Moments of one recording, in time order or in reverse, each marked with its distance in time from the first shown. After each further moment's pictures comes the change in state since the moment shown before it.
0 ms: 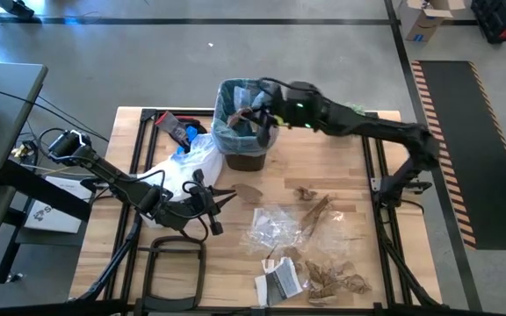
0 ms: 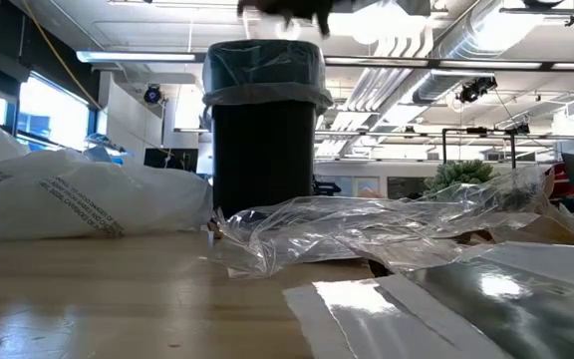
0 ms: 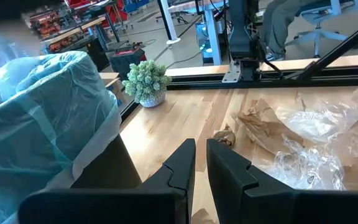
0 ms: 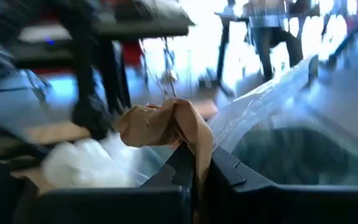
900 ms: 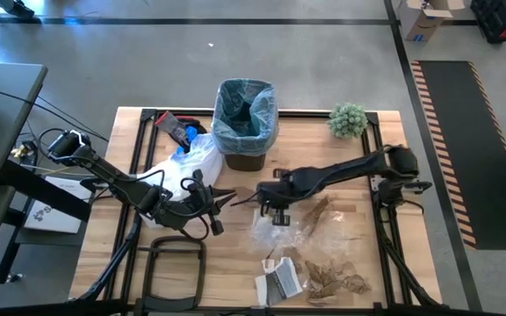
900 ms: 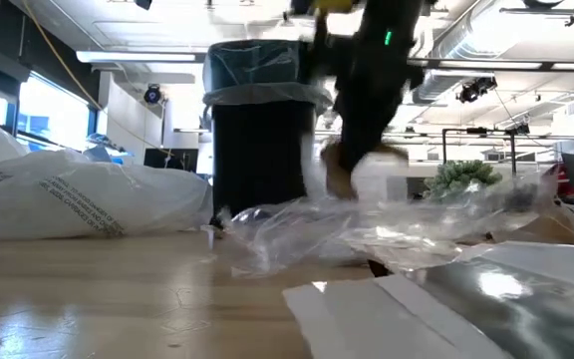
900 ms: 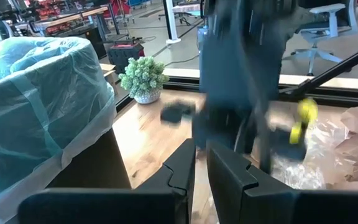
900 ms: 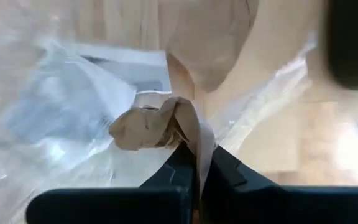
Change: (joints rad) left arm 0.000 0.000 0.000 0.008 0.000 -0.121; right arm 0.433 0.200 -0.139 -0.668 0.192 0.123
